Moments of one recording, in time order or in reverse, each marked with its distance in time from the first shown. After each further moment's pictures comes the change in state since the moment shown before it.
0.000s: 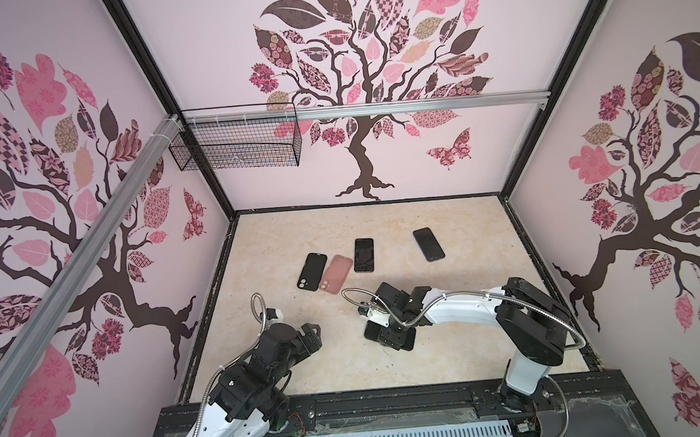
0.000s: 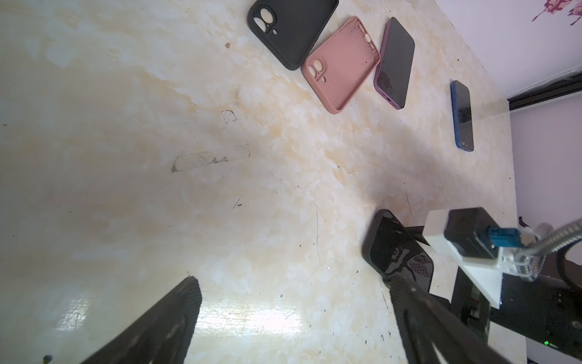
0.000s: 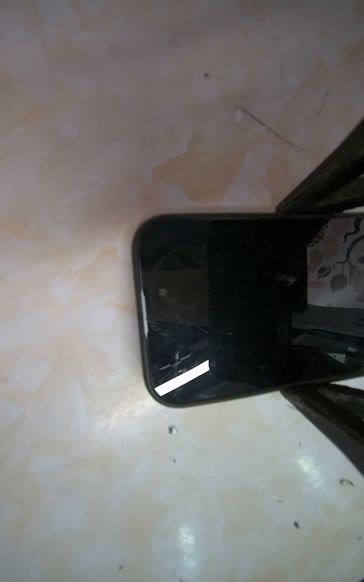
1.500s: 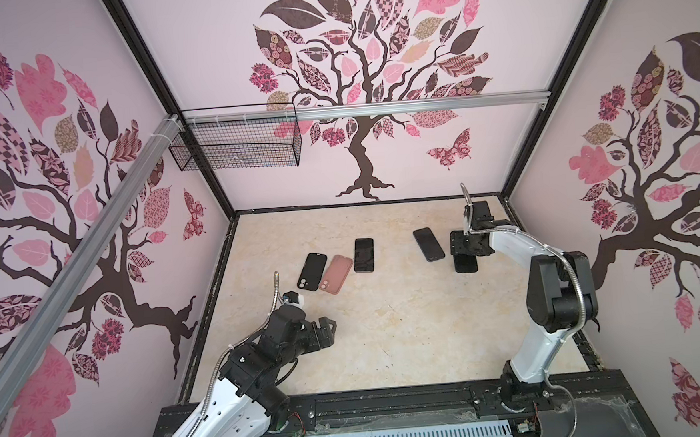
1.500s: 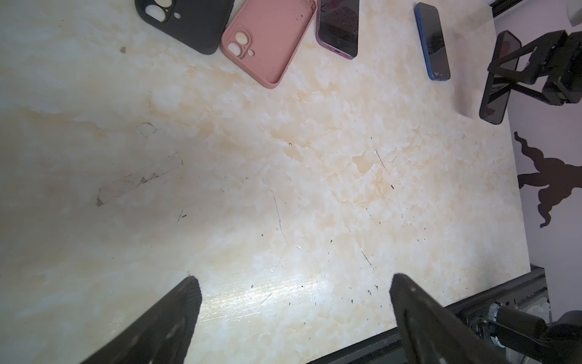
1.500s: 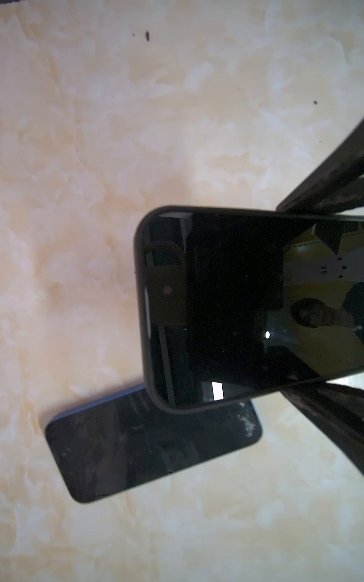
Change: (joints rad) left arm 0.000 0.231 0.127 0.081 0.163 0.229; right arm -0.917 0.091 0.315 -0.051 0.106 0.289
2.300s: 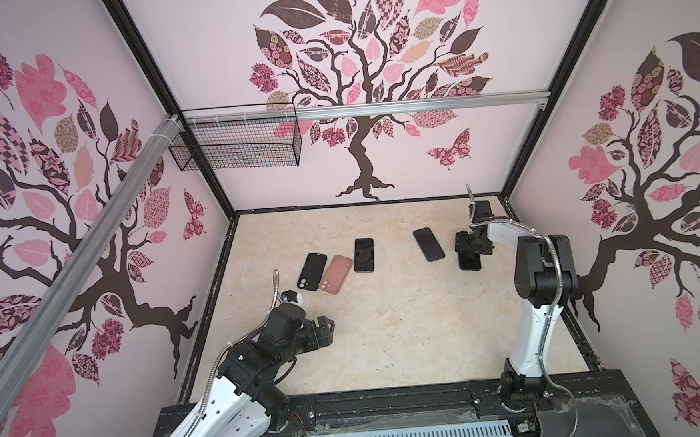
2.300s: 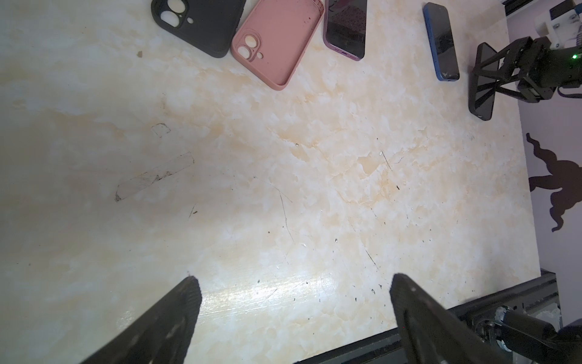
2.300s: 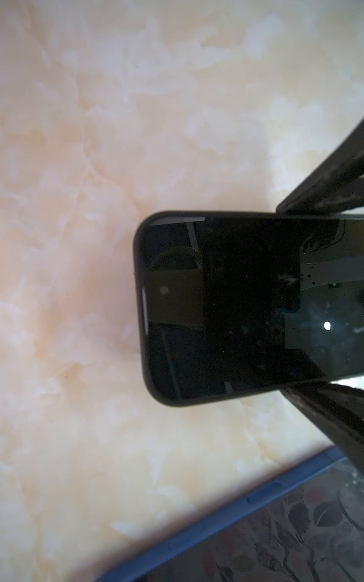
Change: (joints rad) left arm 0.000 0.019 0.036 -0.049 -0.026 -0.001; right arm -0.067 0.222 0.139 0.010 -0.002 0.004
